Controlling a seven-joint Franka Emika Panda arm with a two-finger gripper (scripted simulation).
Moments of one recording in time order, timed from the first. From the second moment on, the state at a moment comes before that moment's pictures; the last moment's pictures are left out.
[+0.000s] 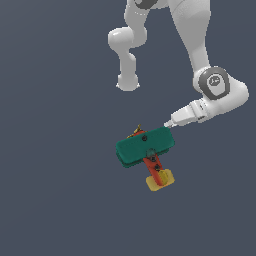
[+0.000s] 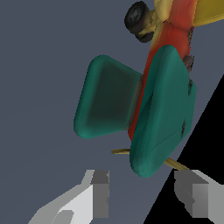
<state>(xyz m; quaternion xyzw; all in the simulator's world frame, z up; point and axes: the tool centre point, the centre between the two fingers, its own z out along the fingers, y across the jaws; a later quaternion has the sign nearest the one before) -0.069 0.180 0.158 0.86 0.24 -0.10 0.44</state>
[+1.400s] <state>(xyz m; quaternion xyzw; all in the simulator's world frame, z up) -0.063 0.179 0.152 0.84 0.23 -0.08 0.49</state>
